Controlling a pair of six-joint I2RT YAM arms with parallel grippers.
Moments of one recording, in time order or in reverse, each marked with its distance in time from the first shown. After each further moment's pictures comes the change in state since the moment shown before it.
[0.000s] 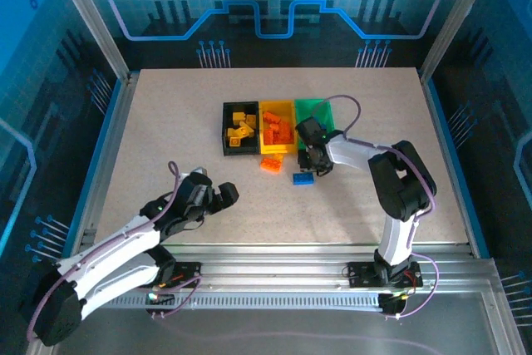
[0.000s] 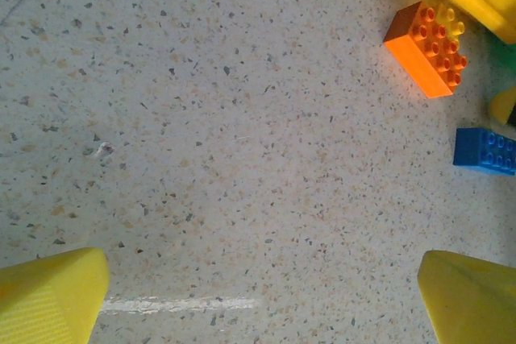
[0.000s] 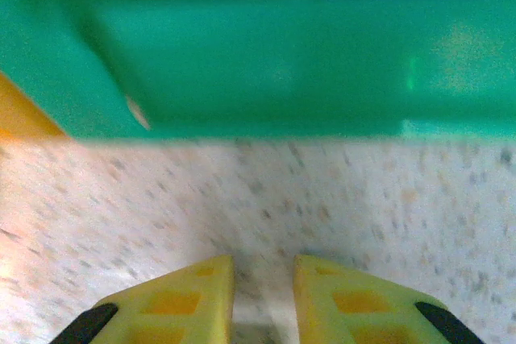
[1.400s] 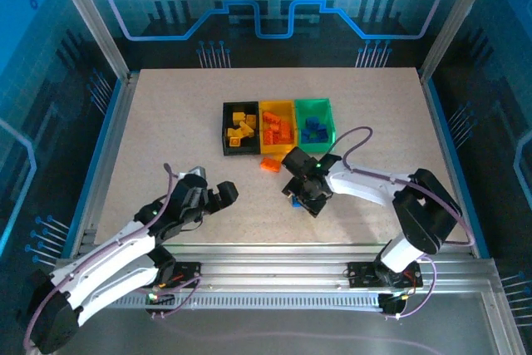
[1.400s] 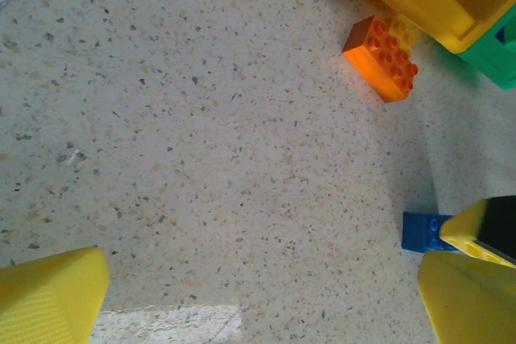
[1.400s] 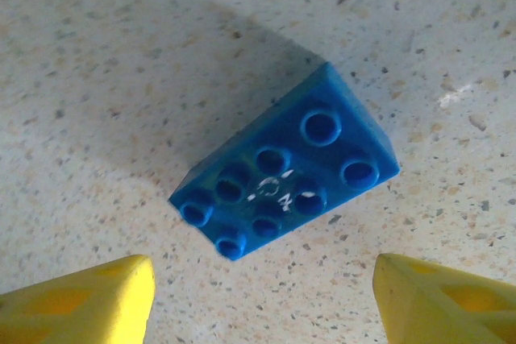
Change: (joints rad) left arm 0.002 -0.083 -0.019 0.017 0.019 0.000; right arm 0.263 -0.252 -0.147 -0.216 -0.145 0.992
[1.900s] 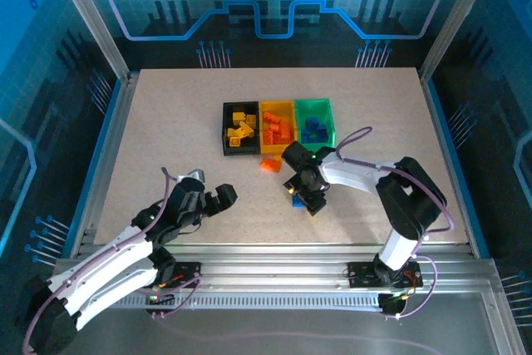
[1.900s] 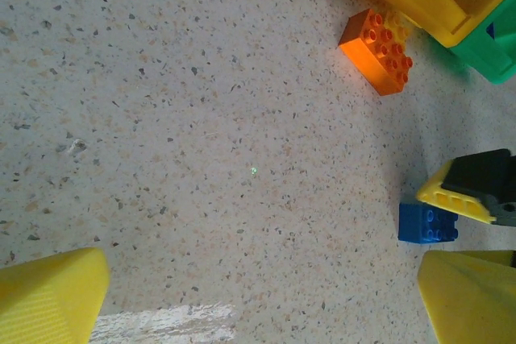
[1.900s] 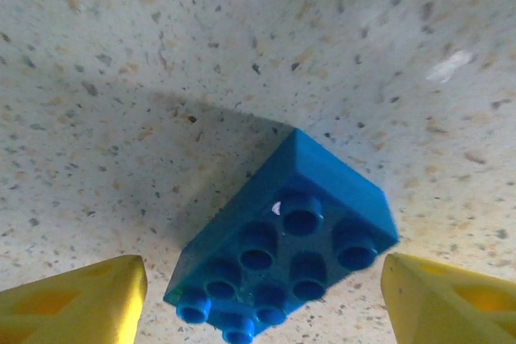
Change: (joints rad) left arm 0.001 -0.050 -0.037 0.007 0.015 -0.001; right arm -0.059 0.129 0.070 -0.032 -0.032 0.117
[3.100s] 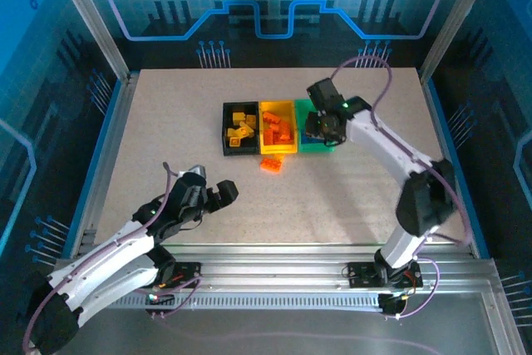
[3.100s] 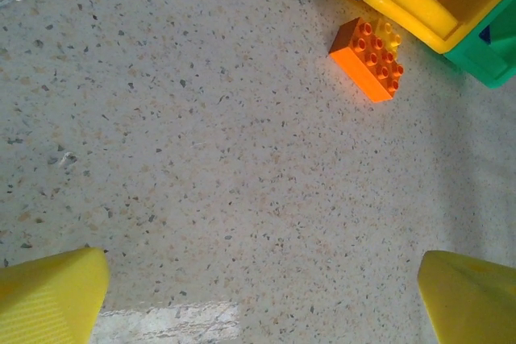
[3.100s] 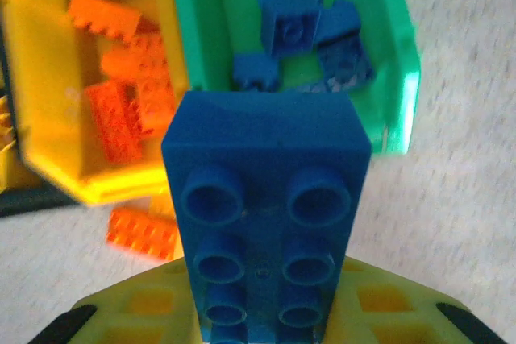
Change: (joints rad) left arm 0.006 0.051 0.068 -0.033 -0.001 0.010; right arm -0.263 -0.002 0.475 -0.116 0.217 -0.986
